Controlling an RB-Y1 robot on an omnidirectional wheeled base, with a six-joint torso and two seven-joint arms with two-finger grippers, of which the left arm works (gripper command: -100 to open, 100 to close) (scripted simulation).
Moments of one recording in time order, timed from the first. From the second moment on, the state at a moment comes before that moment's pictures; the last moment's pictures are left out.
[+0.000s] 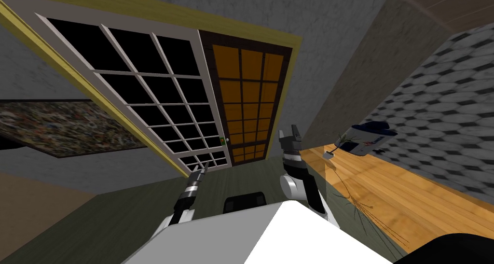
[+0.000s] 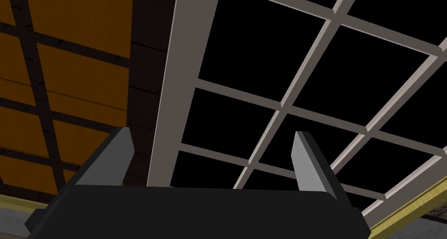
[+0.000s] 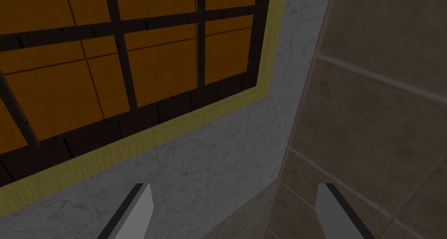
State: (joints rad) arm 0.23 0.15 0.21 -1.16 -0.21 -0.76 -0.91
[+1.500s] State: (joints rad) arm 0.16 0.17 0.27 -0.86 -0.25 -0.87 -1.16
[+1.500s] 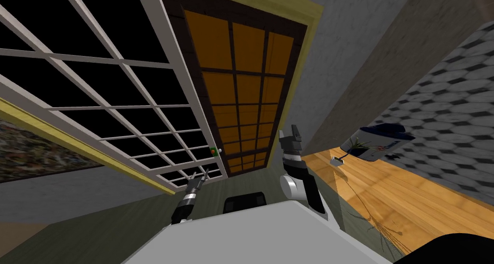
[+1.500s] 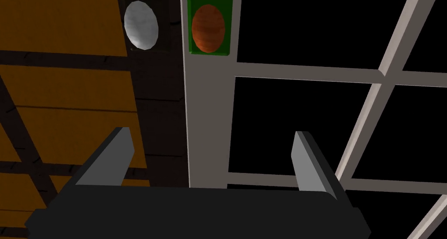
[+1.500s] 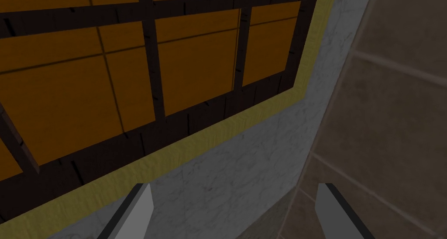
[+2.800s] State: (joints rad) arm 0.24 0.18 0.37 -0.78 -0.21 -0.84 -1.23
